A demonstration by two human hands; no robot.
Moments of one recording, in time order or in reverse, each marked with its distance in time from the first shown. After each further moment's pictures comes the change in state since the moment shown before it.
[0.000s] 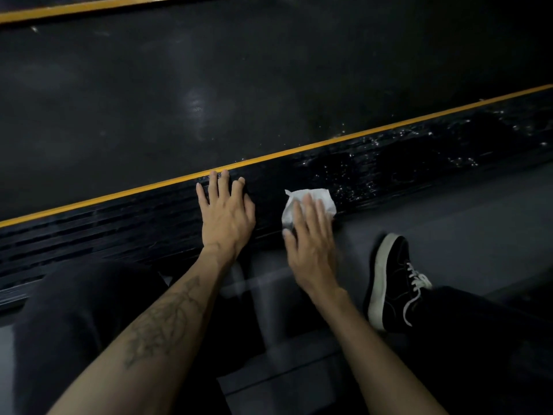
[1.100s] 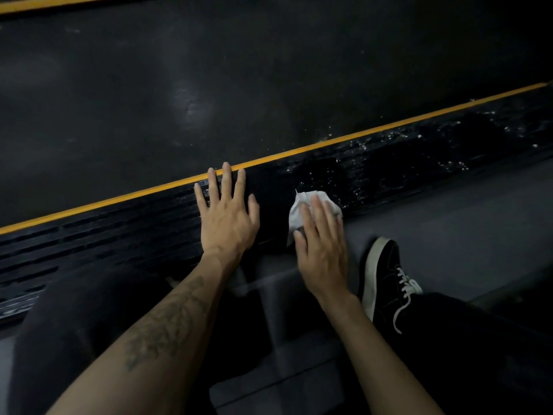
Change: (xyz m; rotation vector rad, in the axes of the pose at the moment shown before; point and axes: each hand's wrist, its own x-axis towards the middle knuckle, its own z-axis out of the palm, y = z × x) left_hand 0.018 0.035 0.012 0.071 -0.078 -0.007; right_hand 0.011 0.042 -0.013 -0.055 0.060 0.037
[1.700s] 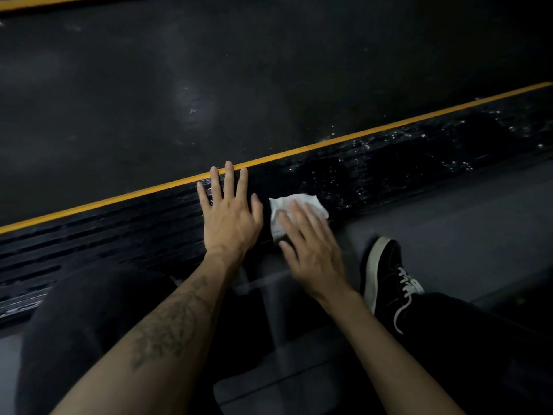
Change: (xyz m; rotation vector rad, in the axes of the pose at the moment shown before) left_hand 0.000 0.003 -0.004 -0.021 -0.012 -0.004; right_hand 0.002 -0.004 -0.001 -0.038 -0.069 -0.265
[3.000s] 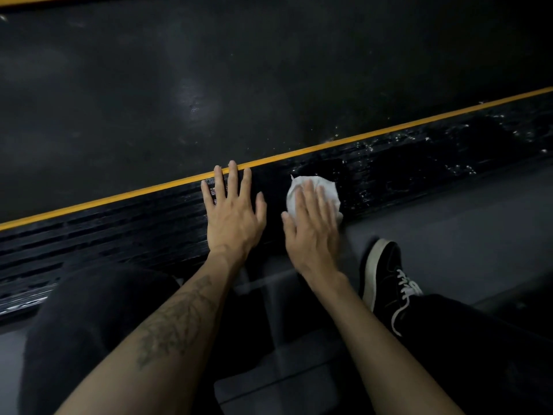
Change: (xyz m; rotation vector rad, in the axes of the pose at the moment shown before) left_hand 0.001 0.001 -0.002 0.010 -0.001 0.007; right_hand 0.040 -0.011 -0.001 0.000 -0.061 0.277
